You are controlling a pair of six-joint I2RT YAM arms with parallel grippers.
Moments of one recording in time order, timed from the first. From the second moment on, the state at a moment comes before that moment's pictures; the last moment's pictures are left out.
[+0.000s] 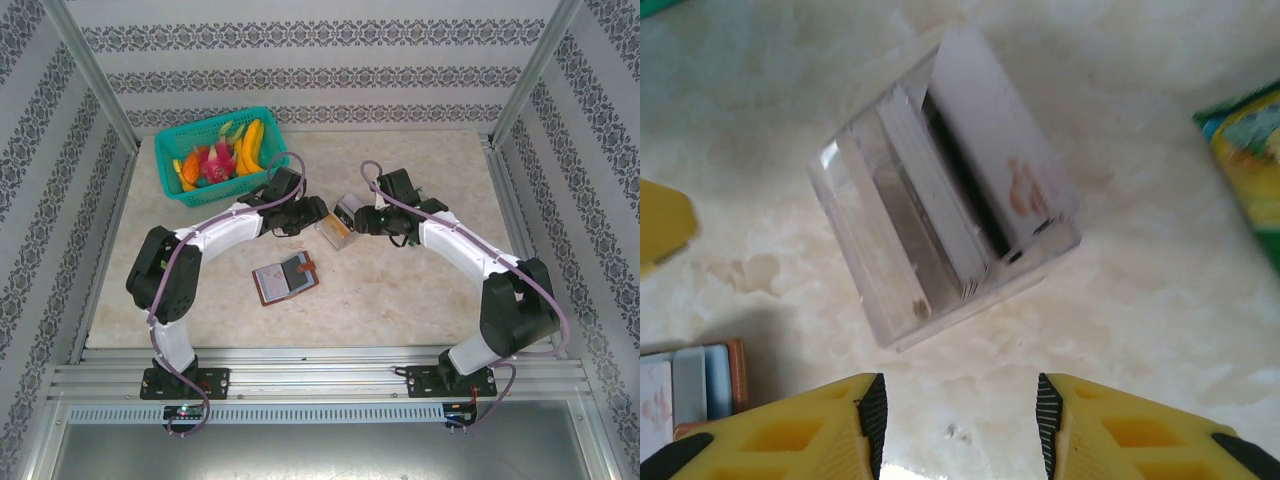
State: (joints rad) left arm -0.52 1.86 1.34 -0.34 0.19 -0.95; right arm 0.39 1.54 1.12 -0.51 -0.12 0.36
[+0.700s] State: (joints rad) left arm -0.53 2.04 1.45 -0.39 0.20 -1.02; right arm 0.36 1.91 1.51 -0.68 -0.02 0.16
